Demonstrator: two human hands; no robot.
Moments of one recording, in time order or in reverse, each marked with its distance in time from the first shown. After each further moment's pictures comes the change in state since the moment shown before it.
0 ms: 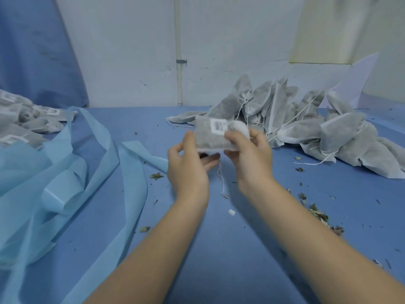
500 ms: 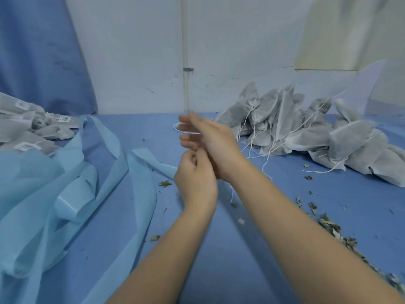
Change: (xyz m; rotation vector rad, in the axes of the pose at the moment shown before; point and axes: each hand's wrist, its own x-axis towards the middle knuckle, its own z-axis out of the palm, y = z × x) left_hand 0.006 -0.001 -0.006 0.424 0.037 0.217; right_hand 0.010 0.001 0.055 -0.202 -0.508 0.117
